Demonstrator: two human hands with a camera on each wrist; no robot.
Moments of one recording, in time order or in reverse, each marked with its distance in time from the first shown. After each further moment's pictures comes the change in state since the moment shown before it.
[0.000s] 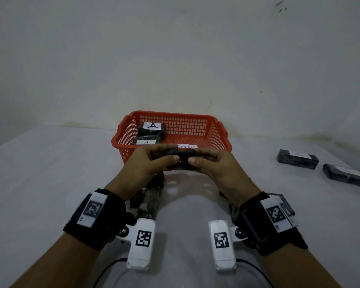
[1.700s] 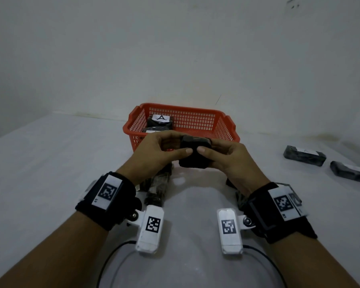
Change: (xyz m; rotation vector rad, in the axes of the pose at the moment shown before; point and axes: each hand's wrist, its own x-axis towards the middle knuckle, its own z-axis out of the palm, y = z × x) left_hand -0.015 0.001 0.004 0.085 0.000 0.116; right_hand -0.016 -0.001 0.001 -0.076 0.006 -0.042
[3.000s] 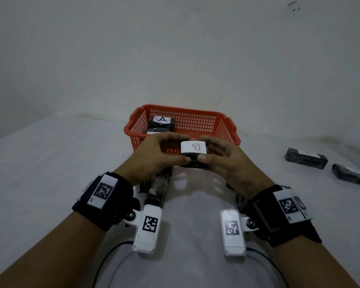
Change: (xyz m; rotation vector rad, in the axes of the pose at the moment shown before) left_hand -0.001 0.005 -0.006 0.031 -0.035 -0.044; right_hand 0.004 0.002 -0.002 0.068 -0.114 0.073
